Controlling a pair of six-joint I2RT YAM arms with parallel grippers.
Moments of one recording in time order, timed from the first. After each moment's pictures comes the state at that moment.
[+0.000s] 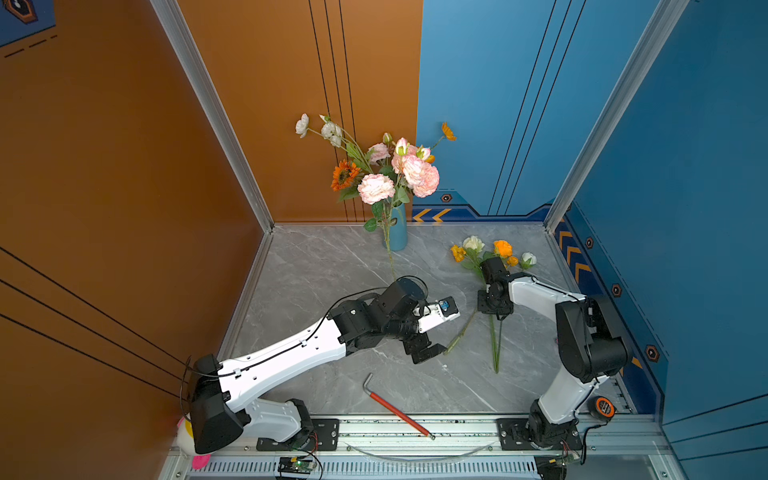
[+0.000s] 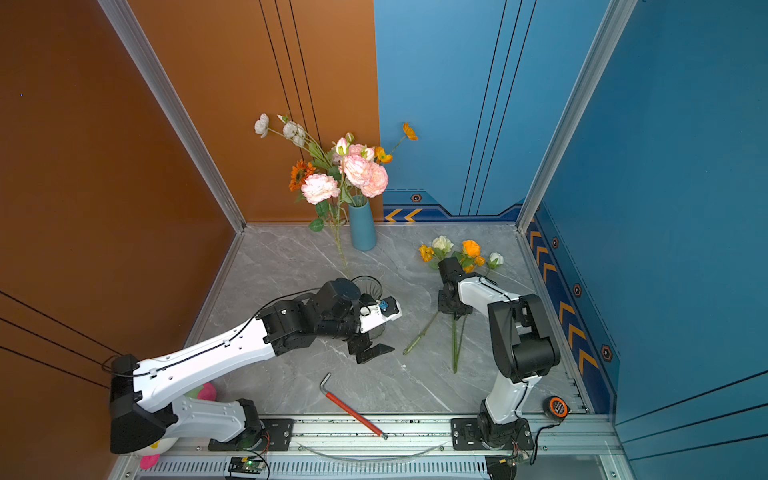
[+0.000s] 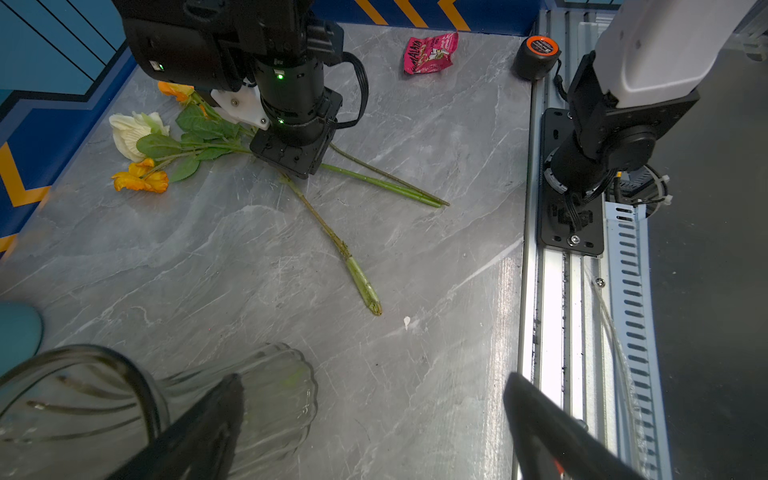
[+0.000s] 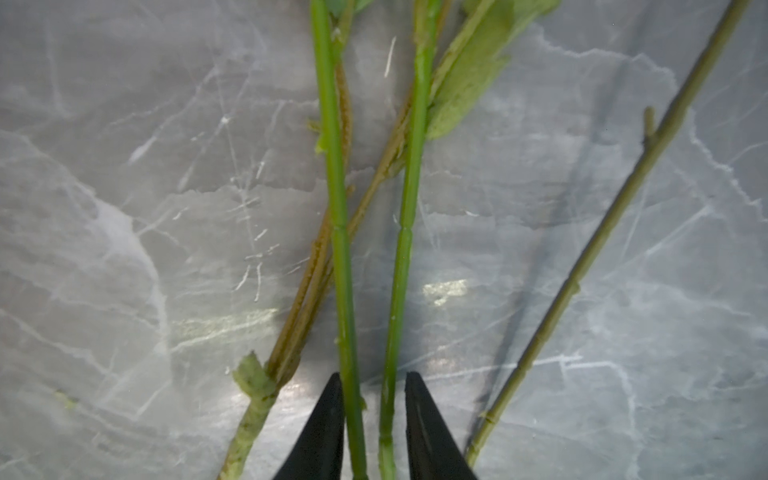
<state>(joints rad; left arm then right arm) -1.01 1.32 1.21 -0.61 0.16 0.26 0.23 1.75 1.04 -0.58 0.17 0.34</state>
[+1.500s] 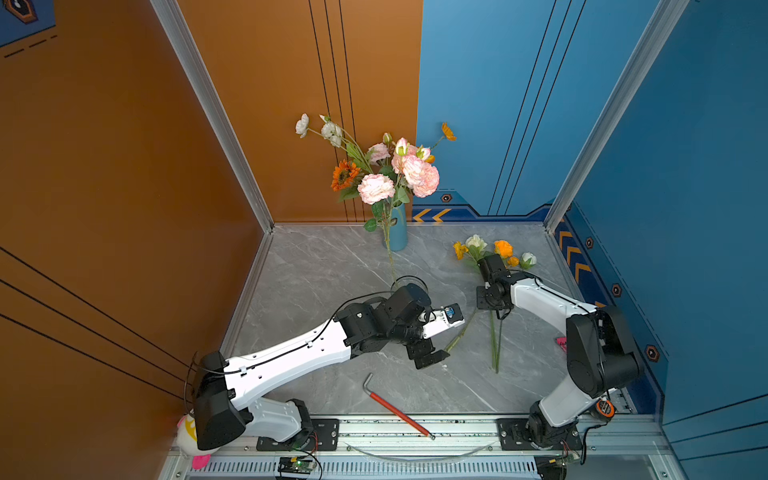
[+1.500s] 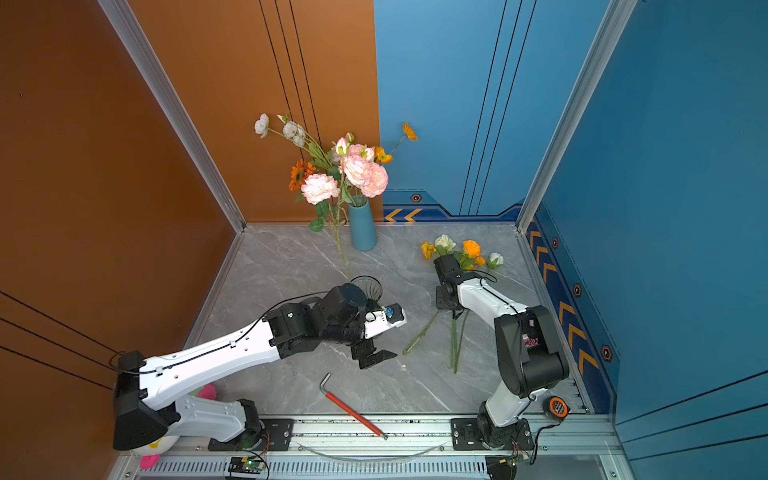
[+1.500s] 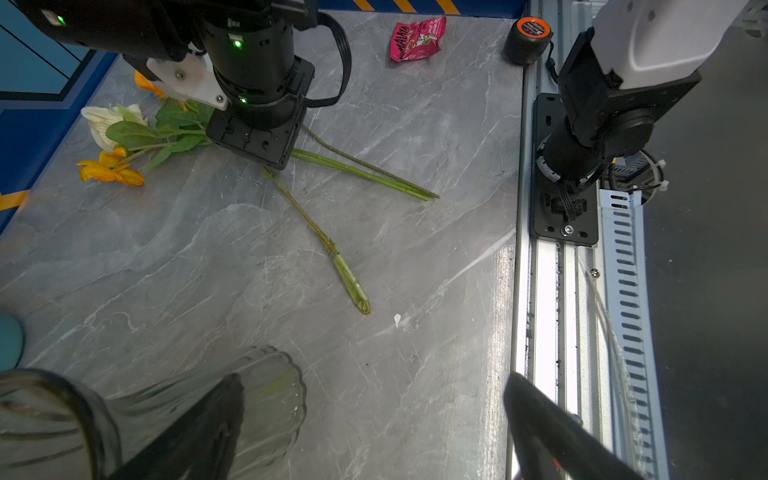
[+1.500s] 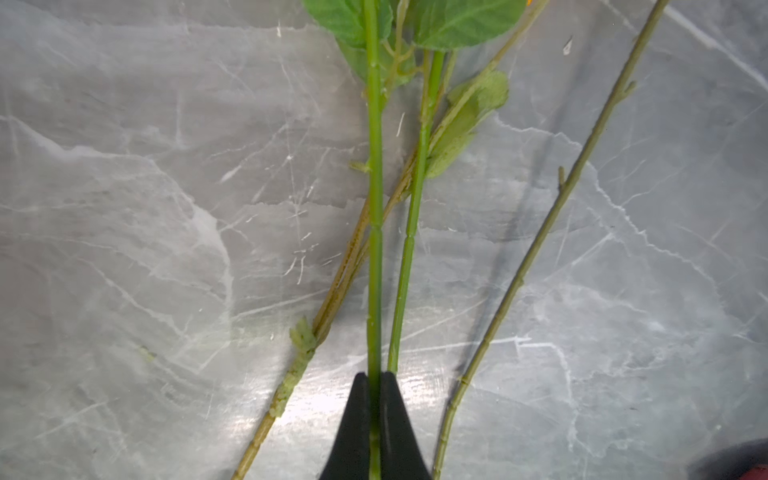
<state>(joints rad) -1.05 1.35 1.21 -0.61 0.14 0.26 0.28 1.64 1.05 -0.60 0.25 0.31</state>
